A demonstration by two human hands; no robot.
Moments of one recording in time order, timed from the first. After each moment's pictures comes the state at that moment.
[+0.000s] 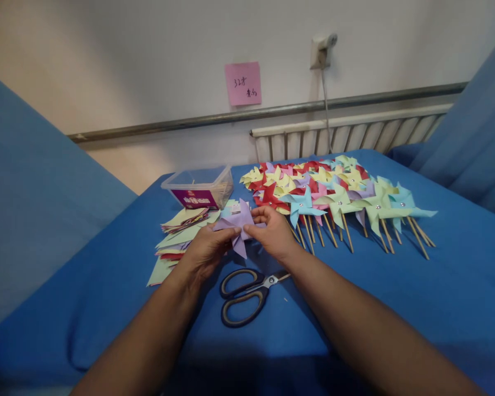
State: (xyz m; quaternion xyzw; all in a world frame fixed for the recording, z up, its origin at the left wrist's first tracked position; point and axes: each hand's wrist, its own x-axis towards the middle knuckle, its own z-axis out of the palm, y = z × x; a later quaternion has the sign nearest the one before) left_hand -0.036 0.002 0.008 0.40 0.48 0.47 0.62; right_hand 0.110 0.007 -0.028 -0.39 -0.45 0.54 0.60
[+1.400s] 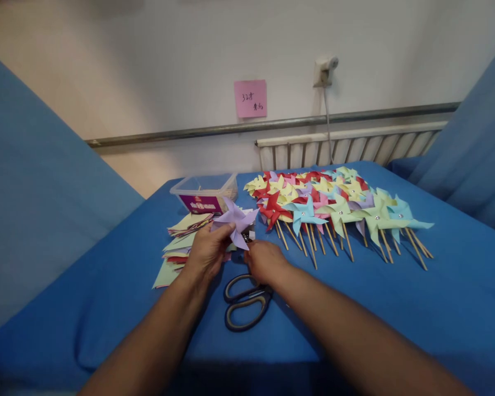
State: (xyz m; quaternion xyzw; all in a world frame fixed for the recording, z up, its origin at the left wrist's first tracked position) left_hand -0.041 0.010 0.003 0.37 0.47 0.59 0.55; right_hand 0.091 -0.013 -0.030 -0.55 -0.79 0.21 0.16
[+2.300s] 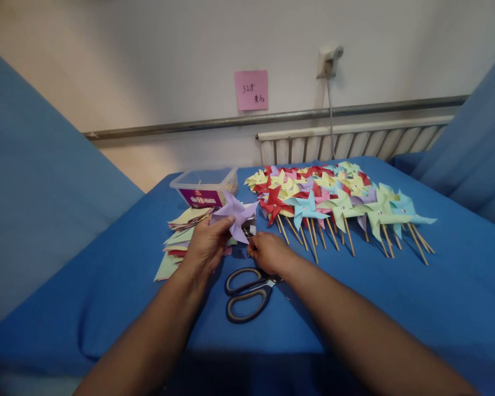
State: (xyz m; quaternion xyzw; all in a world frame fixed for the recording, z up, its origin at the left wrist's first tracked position) left_hand -0.039 0.007 0.008 0.36 0.45 0.59 0.56; right_hand 0.107 -0.003 -0.041 -0.52 -0.79 0.25 0.19
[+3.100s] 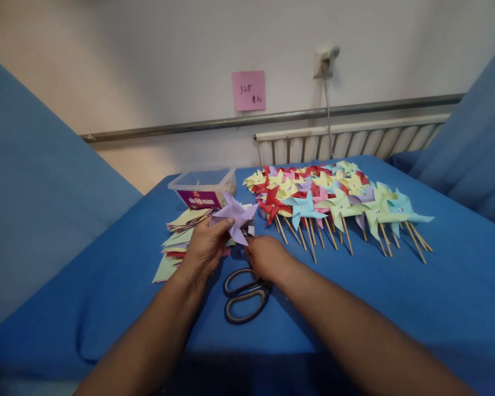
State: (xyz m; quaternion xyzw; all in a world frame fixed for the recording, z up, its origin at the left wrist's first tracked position) left_hand -0.040 0.008 0.004 0.38 0.46 0.58 0.55; right_hand 0.100 -0.018 -0.019 -0.53 -0.82 0.17 0.09
